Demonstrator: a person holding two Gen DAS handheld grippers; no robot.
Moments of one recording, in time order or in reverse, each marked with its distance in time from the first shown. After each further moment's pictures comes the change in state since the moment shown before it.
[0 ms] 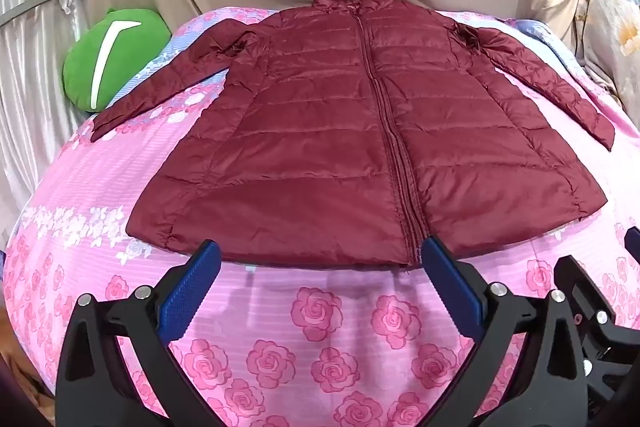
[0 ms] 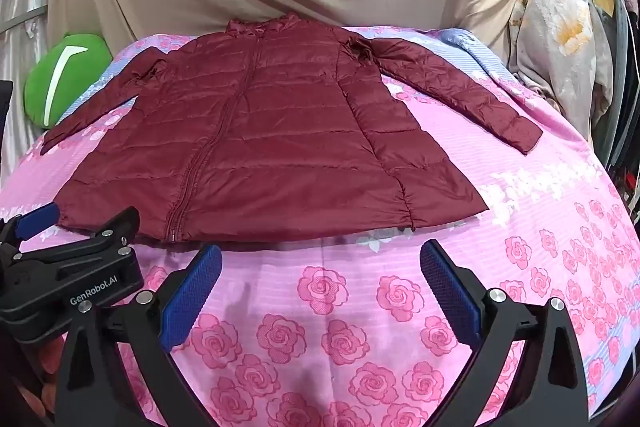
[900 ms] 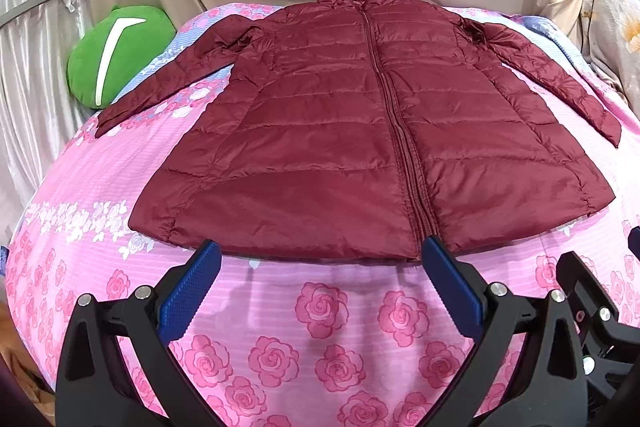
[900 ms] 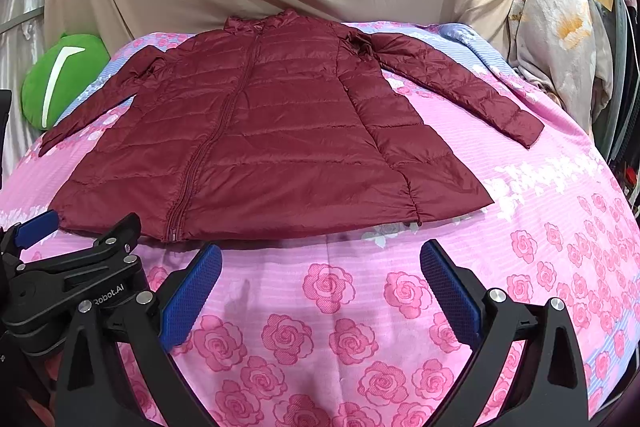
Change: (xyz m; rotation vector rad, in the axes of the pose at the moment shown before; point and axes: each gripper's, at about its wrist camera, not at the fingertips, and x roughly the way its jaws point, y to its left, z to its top) left arm 0.006 0.002 -0.006 -0.004 0.010 0.014; right arm 0.005 0.002 -0.002 -0.001 0.016 0.004
